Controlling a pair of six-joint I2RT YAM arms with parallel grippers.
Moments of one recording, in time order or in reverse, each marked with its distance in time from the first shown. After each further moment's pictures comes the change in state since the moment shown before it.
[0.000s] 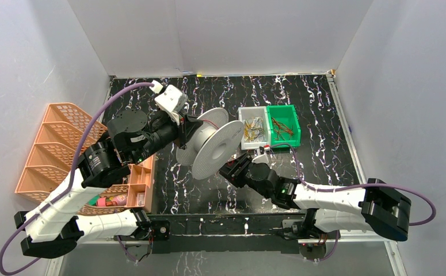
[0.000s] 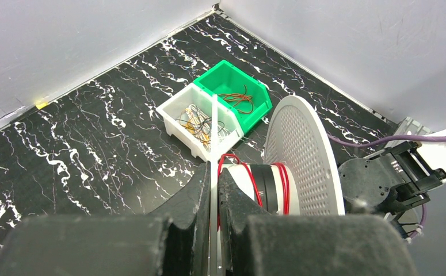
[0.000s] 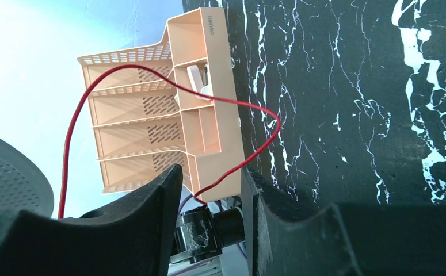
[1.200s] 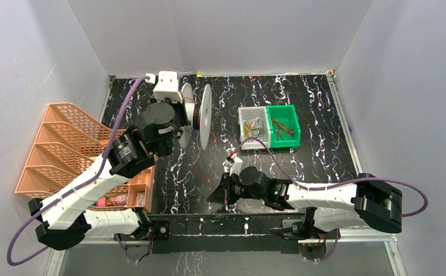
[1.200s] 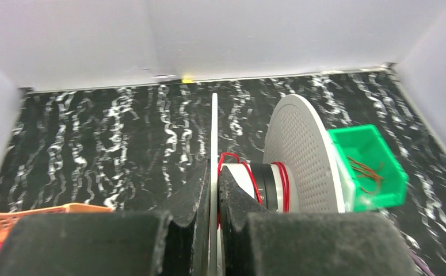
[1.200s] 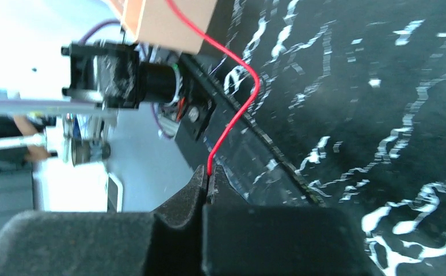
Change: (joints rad) left arm 0.000 0.100 -0.043 0.140 -0.619 -0.095; right arm 0.066 0.075 0.037 -0.025 -0.420 -0.498
